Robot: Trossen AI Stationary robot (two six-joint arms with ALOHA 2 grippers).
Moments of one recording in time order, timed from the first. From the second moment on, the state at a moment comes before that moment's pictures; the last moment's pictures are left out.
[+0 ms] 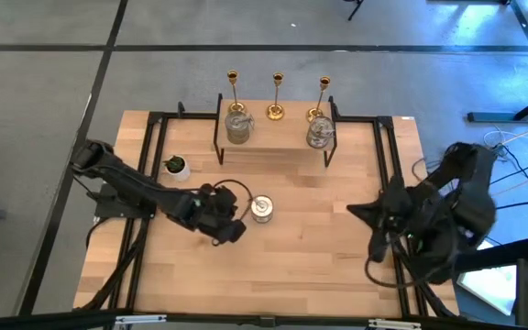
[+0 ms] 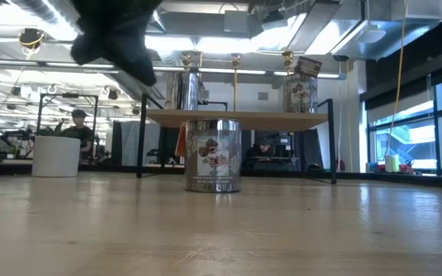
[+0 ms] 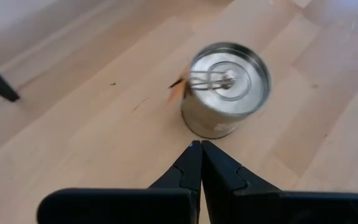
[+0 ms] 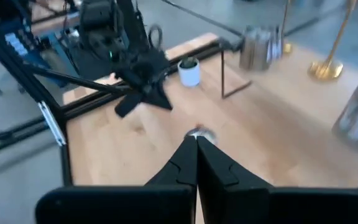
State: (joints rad) left arm -0.40 1.51 1.10 -0.72 -0.61 -1.07; right arm 0.97 1.43 1.77 -1.44 1.08 1.23
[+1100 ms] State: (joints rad) left arm -0.53 1.10 0.61 -0.20 -0.79 -1.15; right arm 0.81 1.68 1.03 -0.06 0.52 1.04
